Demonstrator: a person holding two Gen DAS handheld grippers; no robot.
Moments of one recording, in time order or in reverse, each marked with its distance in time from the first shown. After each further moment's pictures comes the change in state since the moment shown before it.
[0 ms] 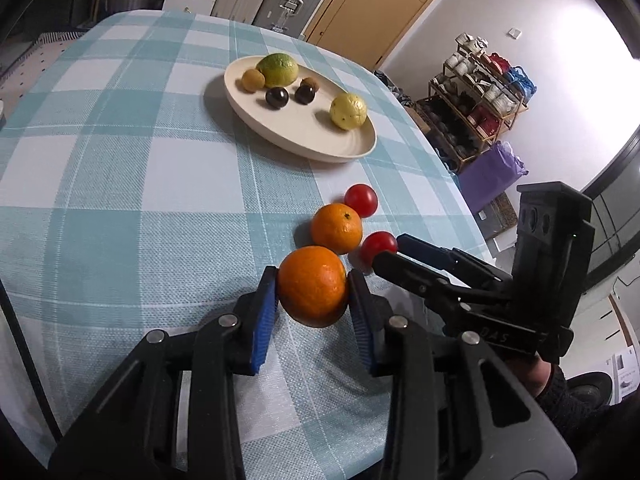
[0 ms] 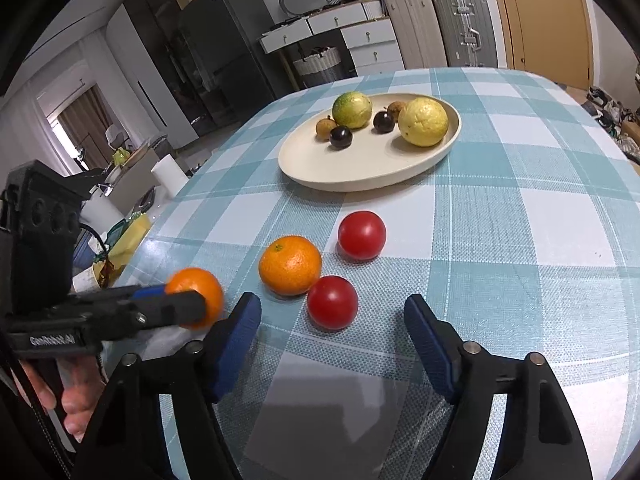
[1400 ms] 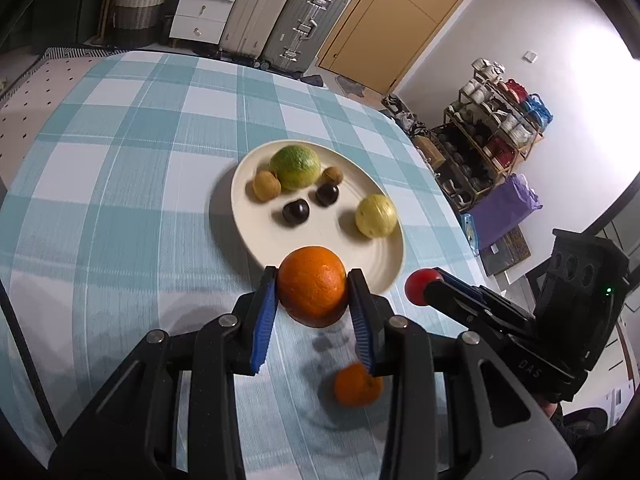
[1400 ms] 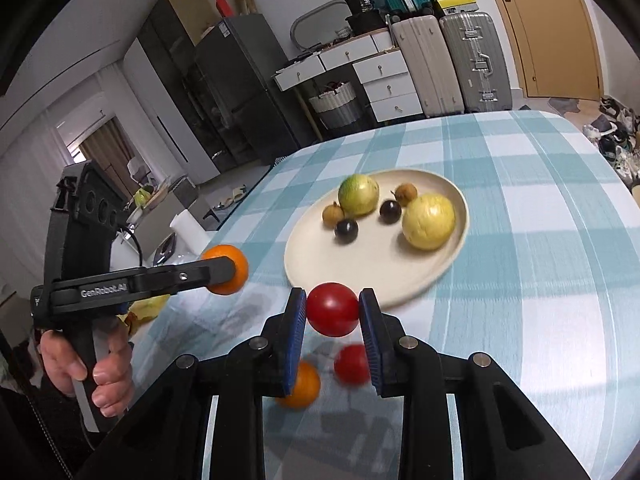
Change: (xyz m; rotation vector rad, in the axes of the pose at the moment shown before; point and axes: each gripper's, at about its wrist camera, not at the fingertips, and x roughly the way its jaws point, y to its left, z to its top) left arm 0.026 0.017 0.127 -0.037 -0.063 0.044; right arm -0.004 -0.021 0.086 0.011 -0.128 0.099
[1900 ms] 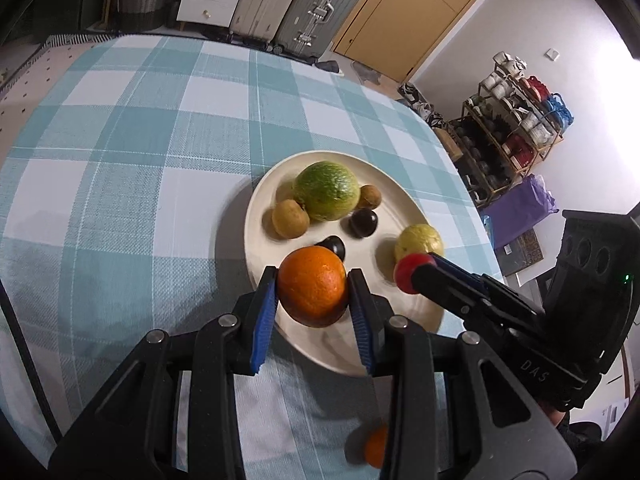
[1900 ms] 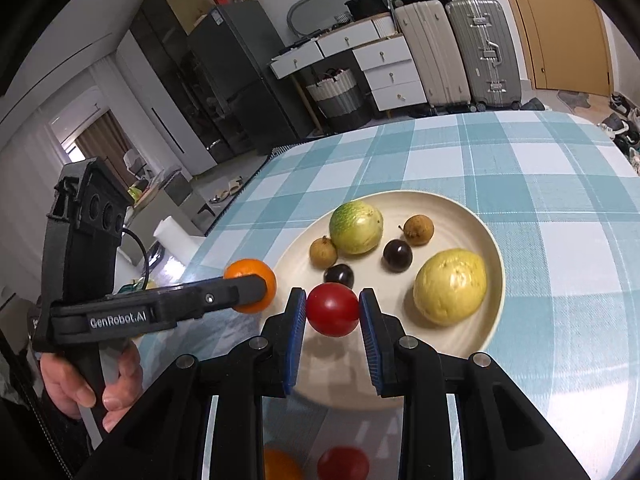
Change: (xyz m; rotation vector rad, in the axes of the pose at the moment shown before) left arm 0.066 0.023 0.047 -0.029 0.070 0.037; right arm 0.069 -0.017 0.051 0.013 0.061 -0.015
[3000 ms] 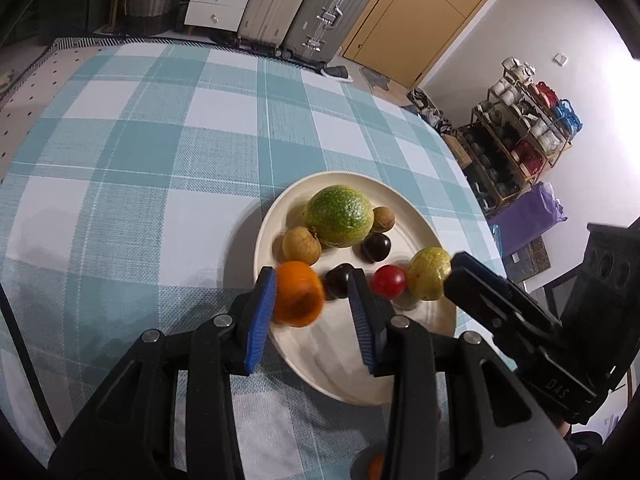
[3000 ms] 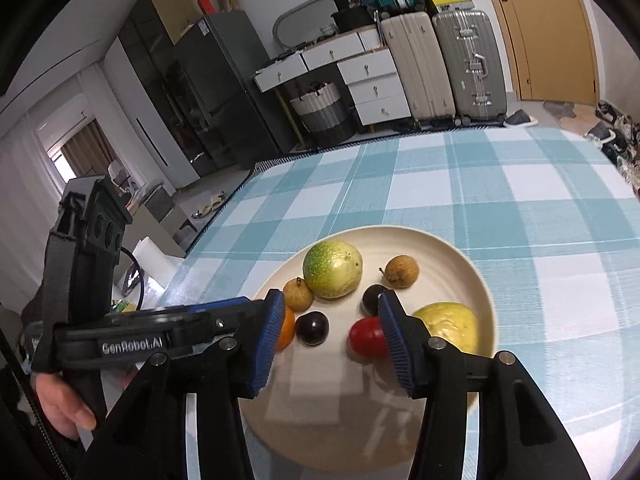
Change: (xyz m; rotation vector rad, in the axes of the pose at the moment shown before) left arm 0.006 0.001 0.017 -0.009 -0.033 0.037; right arm 0.002 -0.003 0.017 -0.006 -0.072 -0.064
